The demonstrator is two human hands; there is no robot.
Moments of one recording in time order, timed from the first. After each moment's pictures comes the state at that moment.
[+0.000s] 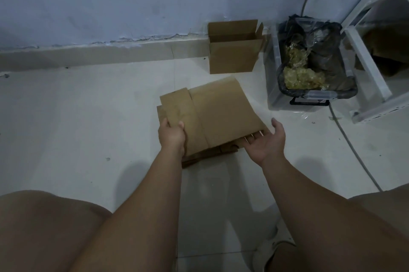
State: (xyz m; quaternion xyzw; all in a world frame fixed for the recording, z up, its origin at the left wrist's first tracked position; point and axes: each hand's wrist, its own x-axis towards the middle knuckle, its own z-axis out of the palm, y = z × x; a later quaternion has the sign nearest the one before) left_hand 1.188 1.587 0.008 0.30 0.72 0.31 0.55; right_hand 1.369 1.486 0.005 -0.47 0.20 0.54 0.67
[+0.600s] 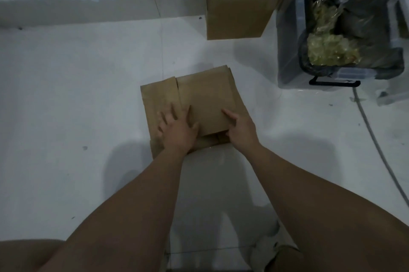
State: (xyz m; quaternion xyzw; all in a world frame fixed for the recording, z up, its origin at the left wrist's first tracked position) left_hand 1.204 1.596 -0.097 0.67 0.66 -0.08 0.33; right_hand 1.356 1.532 -0.093 -0.81 -0.36 0.41 0.21
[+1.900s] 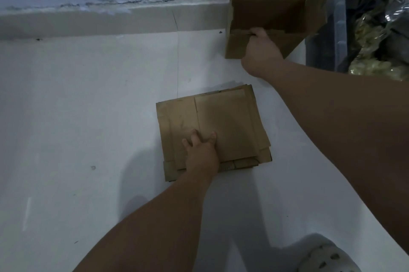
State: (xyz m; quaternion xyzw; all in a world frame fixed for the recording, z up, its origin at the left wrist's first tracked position) left_hand 1.234 1.617 -0.112 0.67 0.61 -0.22 0.36; right_hand 1.442 1.761 -0.055 -0.79 -0.58 0.19 0.03
